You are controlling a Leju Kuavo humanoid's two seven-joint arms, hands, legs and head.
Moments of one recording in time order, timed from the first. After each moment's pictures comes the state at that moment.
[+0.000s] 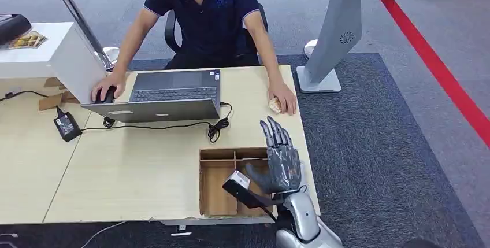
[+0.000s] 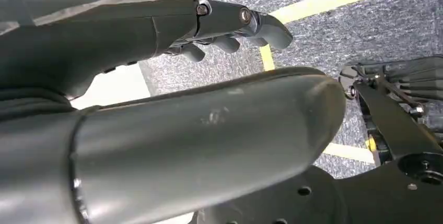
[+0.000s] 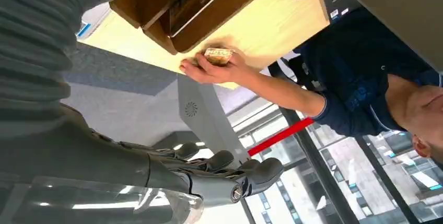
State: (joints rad) left arm -0.13 0.21 -0.95 -0.27 0.96 -0.13 0.27; right arm -0.24 -0.04 0.71 -1.21 0.97 -0.69 0.17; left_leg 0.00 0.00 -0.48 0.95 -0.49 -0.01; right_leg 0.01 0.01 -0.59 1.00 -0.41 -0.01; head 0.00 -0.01
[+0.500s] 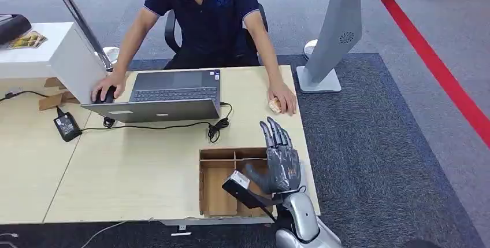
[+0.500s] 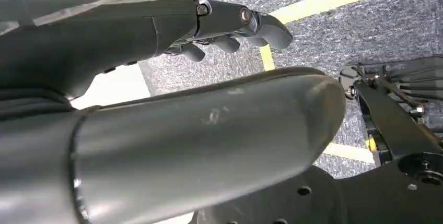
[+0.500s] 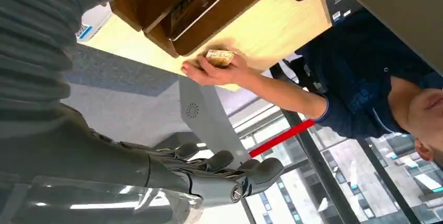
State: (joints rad) left arm -0.13 0.21 -0.95 -0.27 0.96 -0.13 0.27; right arm -0.24 -0.04 0.71 -1.21 0.97 -0.69 0.18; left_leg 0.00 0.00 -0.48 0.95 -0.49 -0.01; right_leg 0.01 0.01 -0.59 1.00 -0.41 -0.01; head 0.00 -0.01
